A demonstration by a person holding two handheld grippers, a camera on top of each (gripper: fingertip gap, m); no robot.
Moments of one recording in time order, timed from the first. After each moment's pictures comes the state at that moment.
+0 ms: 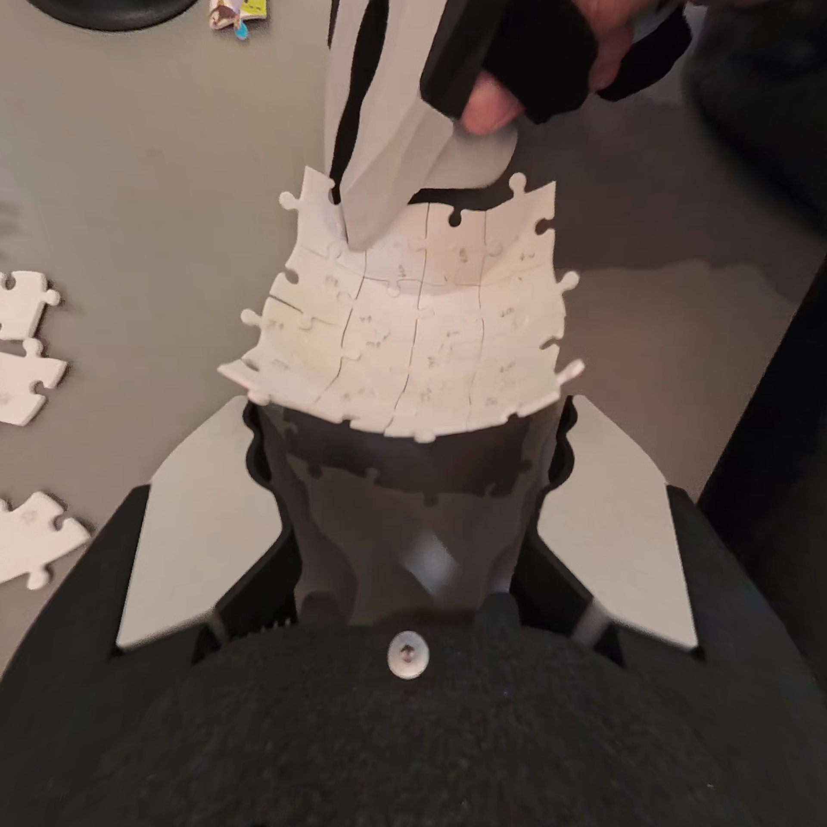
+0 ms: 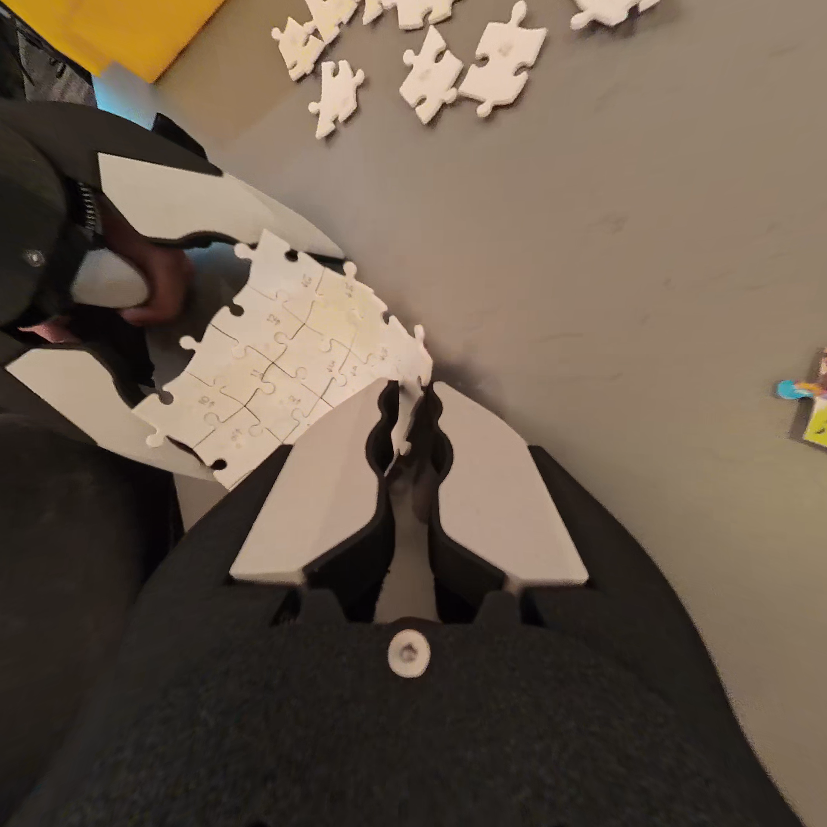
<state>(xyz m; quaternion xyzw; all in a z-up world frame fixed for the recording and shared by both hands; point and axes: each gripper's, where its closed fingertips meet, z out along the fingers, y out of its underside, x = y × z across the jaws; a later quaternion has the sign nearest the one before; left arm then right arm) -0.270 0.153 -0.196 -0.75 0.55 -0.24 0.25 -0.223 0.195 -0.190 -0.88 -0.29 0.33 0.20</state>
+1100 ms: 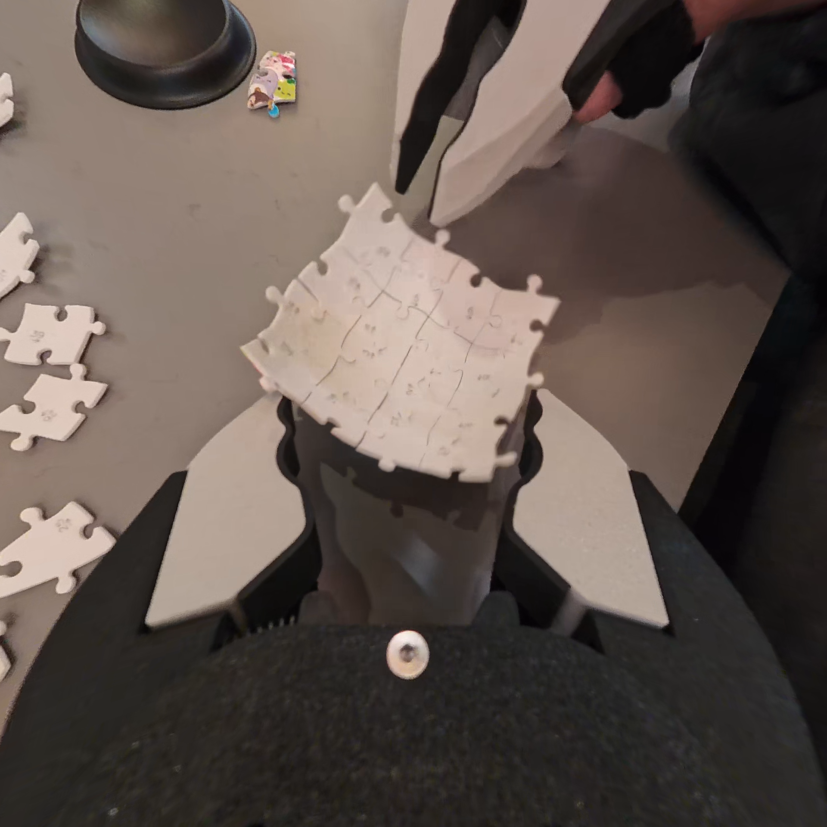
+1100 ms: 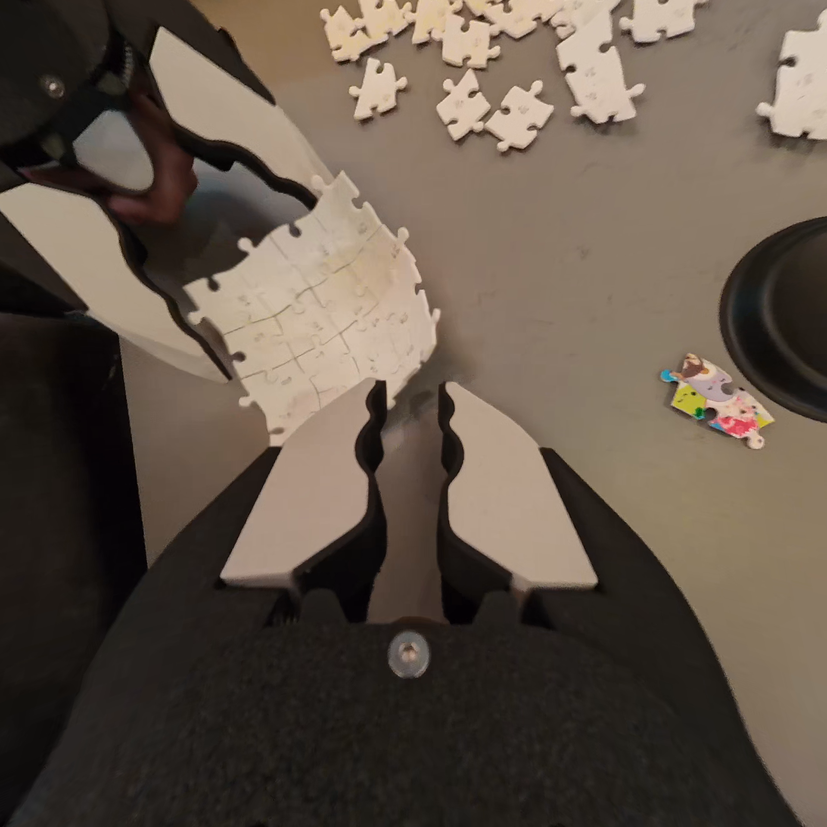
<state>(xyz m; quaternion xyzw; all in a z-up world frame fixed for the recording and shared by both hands) -0.263 0.157 -0.179 -0.75 0.54 -0.27 0.28 -0.196 0.180 -0.164 -0.84 -0.39 0.25 0.28</state>
